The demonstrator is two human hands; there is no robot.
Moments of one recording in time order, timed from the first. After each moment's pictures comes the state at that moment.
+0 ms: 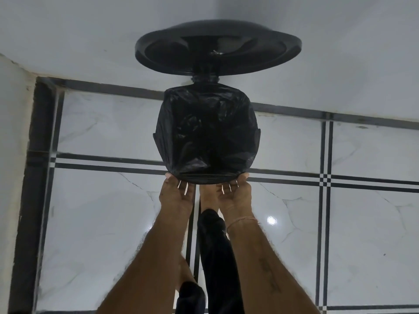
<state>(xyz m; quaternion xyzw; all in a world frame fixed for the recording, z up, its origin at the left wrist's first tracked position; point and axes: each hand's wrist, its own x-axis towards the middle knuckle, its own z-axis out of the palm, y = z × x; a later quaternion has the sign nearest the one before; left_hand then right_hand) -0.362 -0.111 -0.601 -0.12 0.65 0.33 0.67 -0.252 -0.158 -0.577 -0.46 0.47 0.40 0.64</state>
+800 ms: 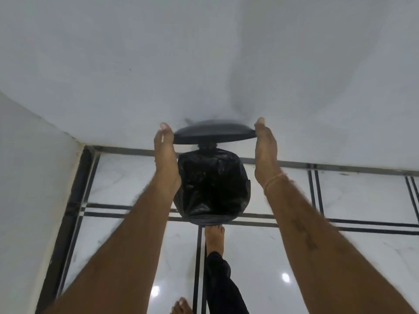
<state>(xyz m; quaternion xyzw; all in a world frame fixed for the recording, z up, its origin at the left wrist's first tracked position) -0.324 0.040 -0.422 0.29 0.62 0.35 0.64 -0.135 -0.032 -0.430 -0.75 -0.10 0.36 0.55</state>
